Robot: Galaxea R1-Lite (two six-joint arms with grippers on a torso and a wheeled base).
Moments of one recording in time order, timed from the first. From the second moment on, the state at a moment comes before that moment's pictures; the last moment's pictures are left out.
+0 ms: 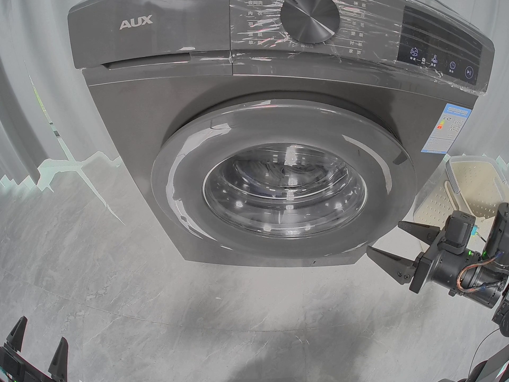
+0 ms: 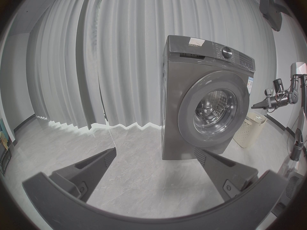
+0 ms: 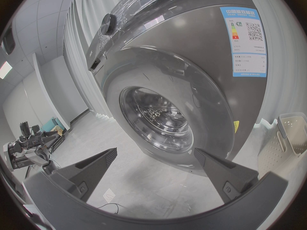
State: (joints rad) left arm 0.00 0.02 -0.02 0.00 0.00 0.00; right arm 0.51 1.39 -0.27 -1.00 0.11 0.08
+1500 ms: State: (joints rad) left arm 0.00 0.02 -0.02 0.00 0.00 0.00; right arm 0.63 1.37 -0.25 -1.04 0.11 0.08
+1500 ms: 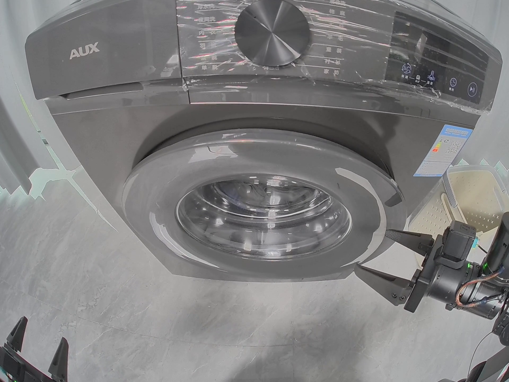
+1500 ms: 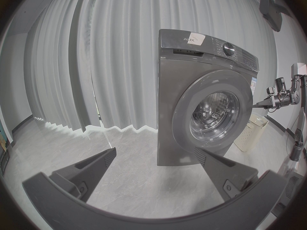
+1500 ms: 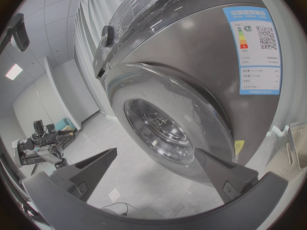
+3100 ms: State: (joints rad) left arm 0.00 0.02 -0.02 0.00 0.00 -0.01; right arm 0.37 0.72 -0.04 -0.70 0.09 0.04
